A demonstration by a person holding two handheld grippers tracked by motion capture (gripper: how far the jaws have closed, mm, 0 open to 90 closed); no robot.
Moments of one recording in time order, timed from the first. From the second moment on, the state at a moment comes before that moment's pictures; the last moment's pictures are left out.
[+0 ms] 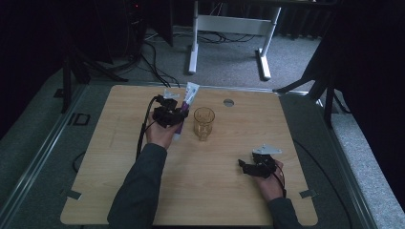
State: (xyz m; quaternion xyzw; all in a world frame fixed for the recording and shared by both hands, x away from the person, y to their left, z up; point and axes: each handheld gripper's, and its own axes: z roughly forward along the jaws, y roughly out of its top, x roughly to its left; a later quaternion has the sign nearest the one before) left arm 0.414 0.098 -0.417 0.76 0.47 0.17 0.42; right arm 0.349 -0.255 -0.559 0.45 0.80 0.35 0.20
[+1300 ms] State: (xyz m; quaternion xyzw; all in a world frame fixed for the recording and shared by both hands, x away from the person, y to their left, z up) left arm 0.424 0.086 -0.417 0.74 0.47 0.18 0.45; right arm 0.349 -0.255 -0.559 0.45 0.80 0.35 0.20
